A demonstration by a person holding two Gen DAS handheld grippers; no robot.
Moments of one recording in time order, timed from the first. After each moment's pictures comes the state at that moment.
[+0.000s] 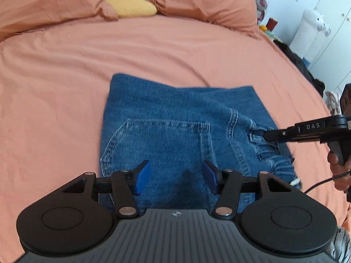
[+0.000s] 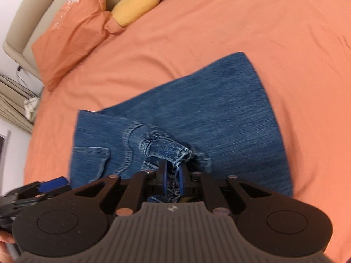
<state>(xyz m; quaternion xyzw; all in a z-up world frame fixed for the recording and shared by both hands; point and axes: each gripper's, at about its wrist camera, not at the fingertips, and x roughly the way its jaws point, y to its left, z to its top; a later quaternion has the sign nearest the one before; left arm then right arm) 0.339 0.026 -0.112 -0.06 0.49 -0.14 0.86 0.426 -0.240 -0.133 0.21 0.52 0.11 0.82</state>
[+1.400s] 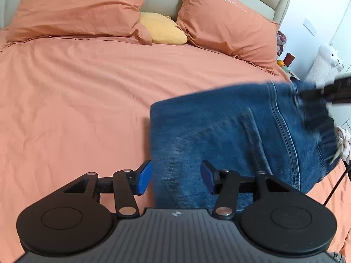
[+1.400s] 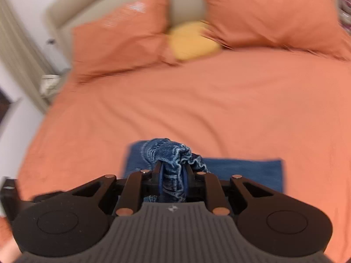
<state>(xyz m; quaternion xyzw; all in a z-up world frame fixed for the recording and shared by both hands) 0.328 0.088 -0.084 -0.11 0.43 -0.09 0.89 0.496 -0.175 0.008 0.08 0.47 0.17 0.86</state>
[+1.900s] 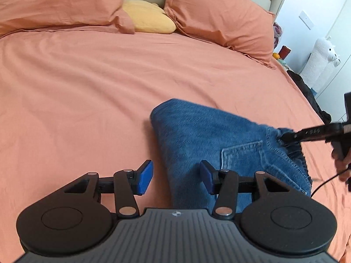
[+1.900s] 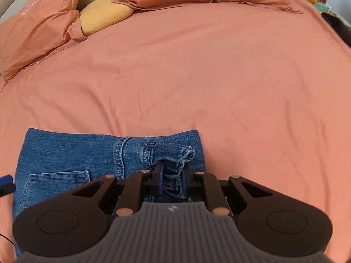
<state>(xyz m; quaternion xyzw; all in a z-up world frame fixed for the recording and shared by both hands) 0.392 0.060 -0.123 -0.12 0.45 -0.12 0.88 0.549 -0.269 -0.138 0.07 0.52 0.05 0.85</state>
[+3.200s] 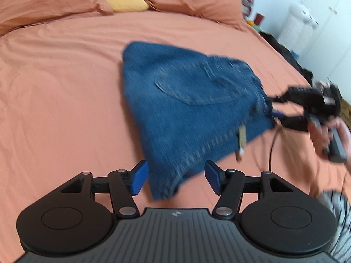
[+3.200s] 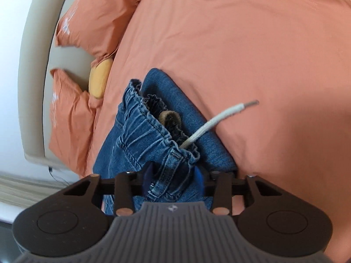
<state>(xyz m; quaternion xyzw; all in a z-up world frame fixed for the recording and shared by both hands) 0.227 0.020 -0.107 -0.05 0.48 -0.17 0.86 0.374 -0.348 -0.213 0.51 0.43 0.05 0.75</state>
